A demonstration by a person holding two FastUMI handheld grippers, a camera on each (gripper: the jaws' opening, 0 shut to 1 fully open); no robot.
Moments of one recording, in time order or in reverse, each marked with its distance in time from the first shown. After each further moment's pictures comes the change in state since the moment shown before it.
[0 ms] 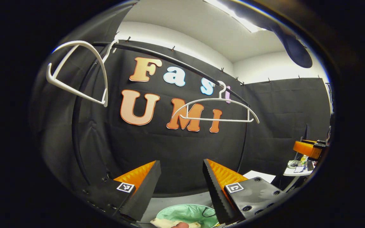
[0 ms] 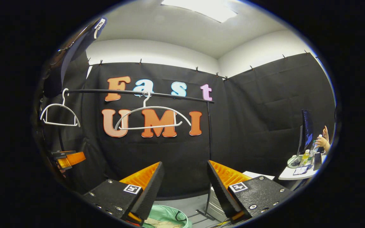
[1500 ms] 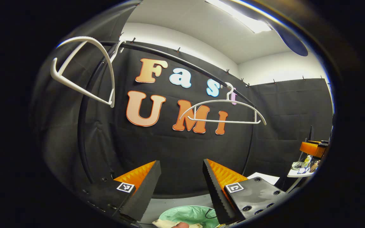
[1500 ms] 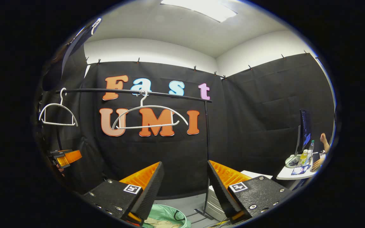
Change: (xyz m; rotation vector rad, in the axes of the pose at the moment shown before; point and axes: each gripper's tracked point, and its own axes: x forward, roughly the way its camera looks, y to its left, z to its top) left arm -0.001 0.015 0.006 -0.002 -0.024 0.045; right arm 0.003 0.000 -0.004 0.001 0.006 -0.008
